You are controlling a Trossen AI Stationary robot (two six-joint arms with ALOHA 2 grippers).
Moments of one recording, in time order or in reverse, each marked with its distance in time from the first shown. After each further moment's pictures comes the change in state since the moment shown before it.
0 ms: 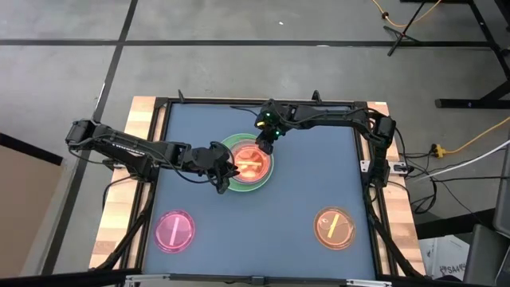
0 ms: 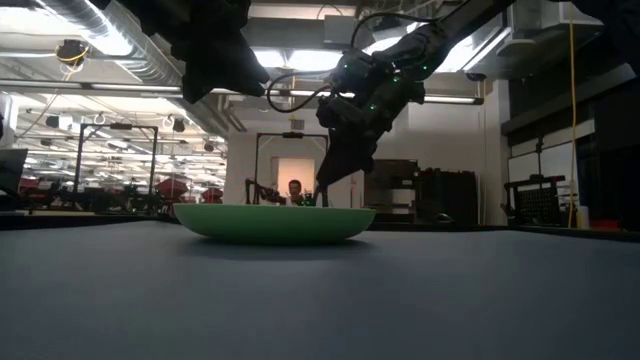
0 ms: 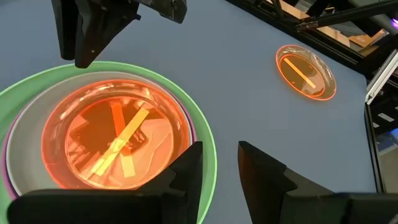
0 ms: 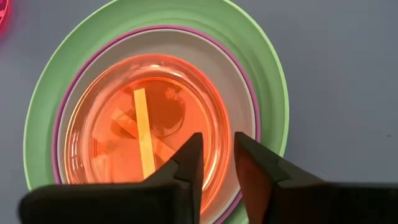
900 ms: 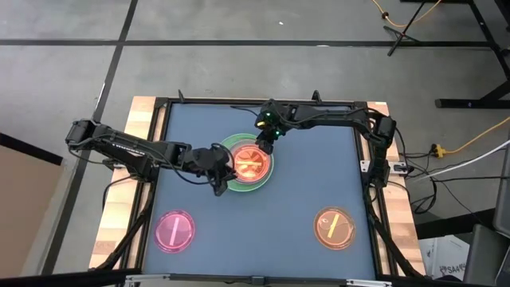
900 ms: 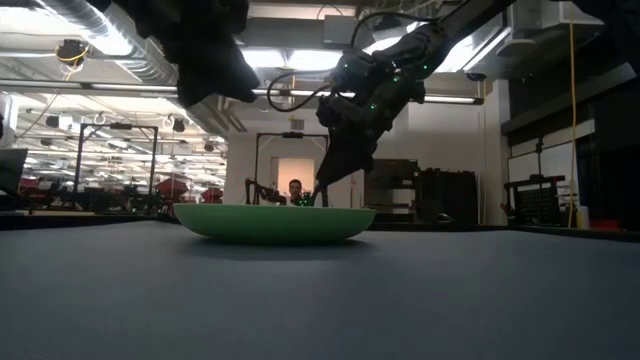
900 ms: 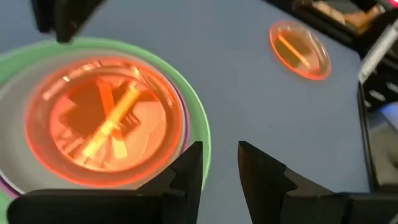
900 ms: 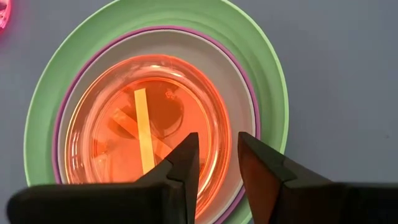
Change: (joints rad) left arm 0.001 0.000 0.000 -0.048 0.075 0.002; right arm 0.000 -0.003 0.000 0.000 0.000 -0.005
